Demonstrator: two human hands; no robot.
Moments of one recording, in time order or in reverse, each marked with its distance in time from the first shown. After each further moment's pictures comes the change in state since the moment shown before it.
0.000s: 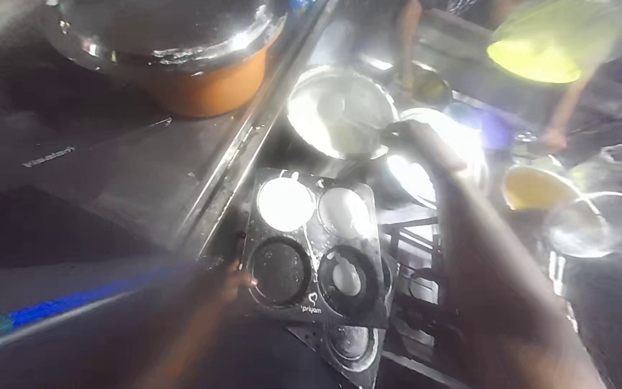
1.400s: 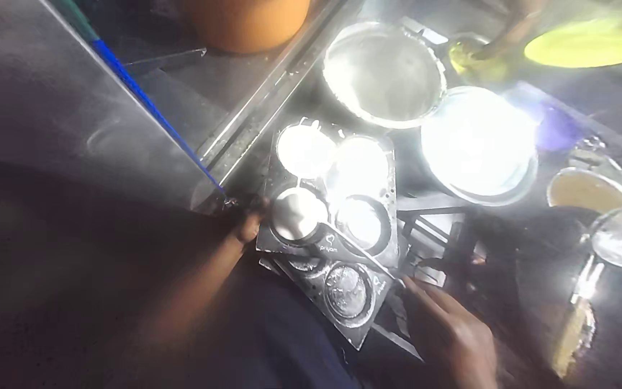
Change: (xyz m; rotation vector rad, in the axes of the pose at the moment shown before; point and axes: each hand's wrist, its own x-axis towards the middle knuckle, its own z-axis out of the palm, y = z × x) left_hand 0.012 -0.012 0.022 -0.070 0.030 0.222; right_hand -0.337 0.047 0.126 -0.011 0.384 -0.446
